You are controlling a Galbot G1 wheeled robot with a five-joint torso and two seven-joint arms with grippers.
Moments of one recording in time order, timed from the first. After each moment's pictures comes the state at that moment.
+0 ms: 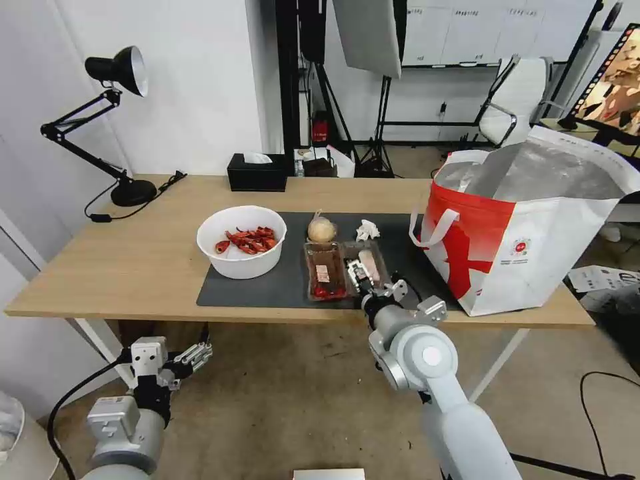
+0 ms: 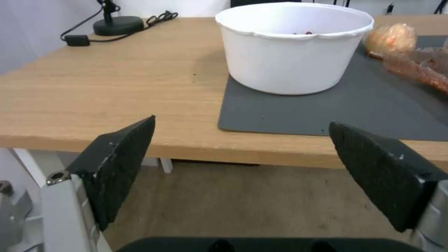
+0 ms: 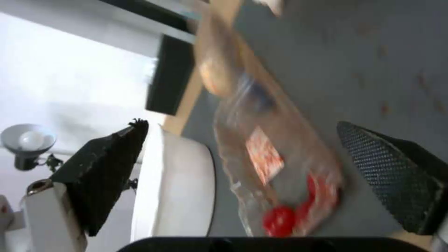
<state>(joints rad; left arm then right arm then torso) 1.80 -1.29 -0.62 -2.40 -0.26 0.29 -0.23 -1.07 1.39 0.18 2.05 1.38 -0.10 0.71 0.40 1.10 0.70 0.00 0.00</state>
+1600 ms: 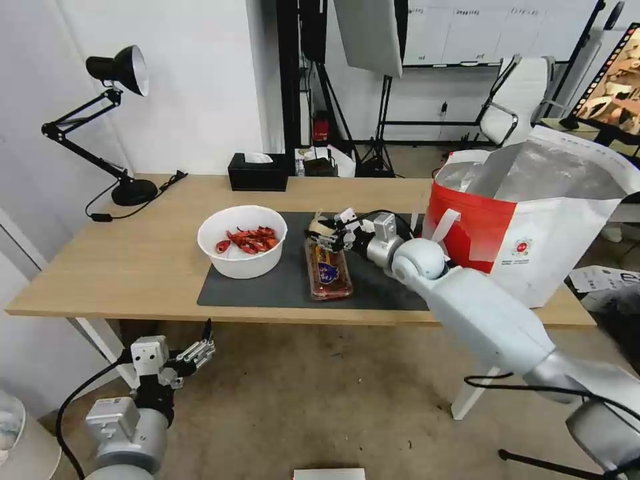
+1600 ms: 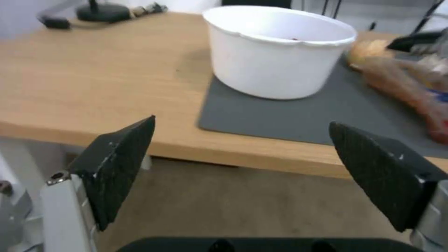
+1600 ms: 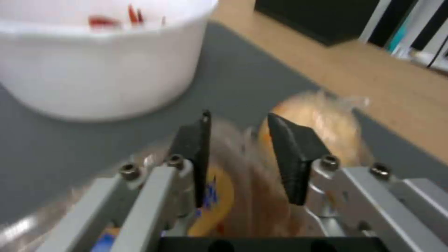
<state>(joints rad) 1.79 -1.28 -0.60 -2.39 -0.38 0.26 -0.23 -0.26 1.07 -0.38 1.26 0.63 -0.25 -0.37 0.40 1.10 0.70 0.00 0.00</state>
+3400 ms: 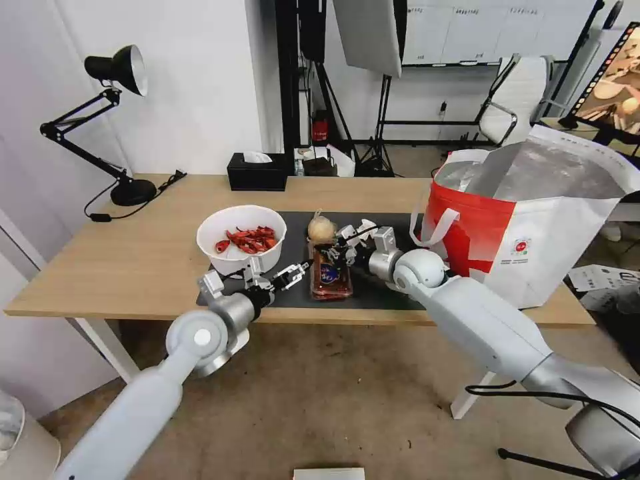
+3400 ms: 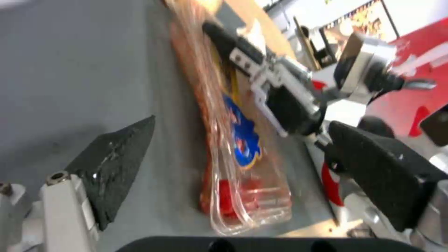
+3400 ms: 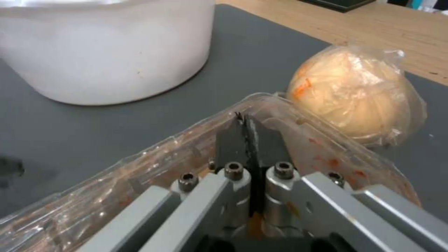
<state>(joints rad) 0.86 -1.01 -0.09 -1.84 -1.57 0.41 -0.29 -0.33 1.07 -0.36 1.28 0.73 -0.27 -0.34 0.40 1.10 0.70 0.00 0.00</state>
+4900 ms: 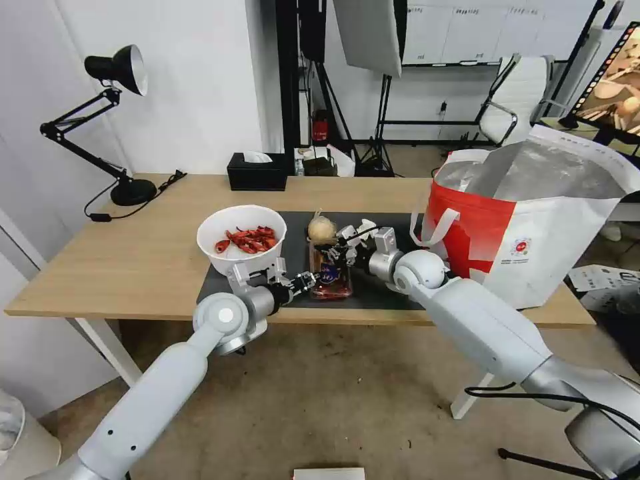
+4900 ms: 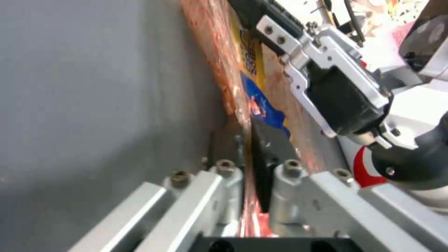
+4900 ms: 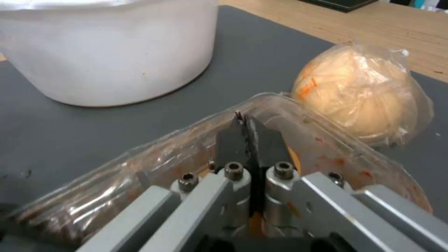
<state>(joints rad) 0.75 -1.05 0.01 -1.72 -1.56 0.45 -0.33 -0.34 1.07 -0.35 1.28 0.73 -0.27 -0.34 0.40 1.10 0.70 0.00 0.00</state>
